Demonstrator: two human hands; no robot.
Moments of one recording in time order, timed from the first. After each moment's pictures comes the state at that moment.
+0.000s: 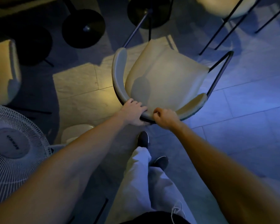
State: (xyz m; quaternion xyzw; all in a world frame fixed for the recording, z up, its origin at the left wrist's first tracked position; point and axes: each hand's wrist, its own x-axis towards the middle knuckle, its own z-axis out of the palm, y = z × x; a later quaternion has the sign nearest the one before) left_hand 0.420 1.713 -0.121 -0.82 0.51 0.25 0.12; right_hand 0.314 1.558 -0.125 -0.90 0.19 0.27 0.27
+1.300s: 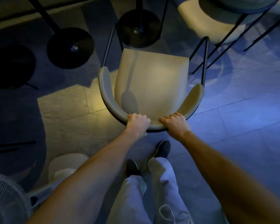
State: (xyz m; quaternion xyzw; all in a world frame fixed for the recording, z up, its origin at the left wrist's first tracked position) left_hand 0.537 1.594 -0.118 -0.83 0.45 0.25 0.21; right_hand 0.448 1.440 -0.148 -0.97 0.00 0.23 -0.03
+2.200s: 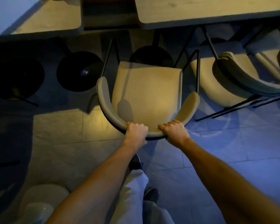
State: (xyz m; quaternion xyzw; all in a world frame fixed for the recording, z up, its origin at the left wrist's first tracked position) left_hand 0.763 1.461 -0.121 -0.91 0.31 0.26 0.13; right_hand 0.718 1.287 -0.143 -0.97 -0.11 0.22 -0.05
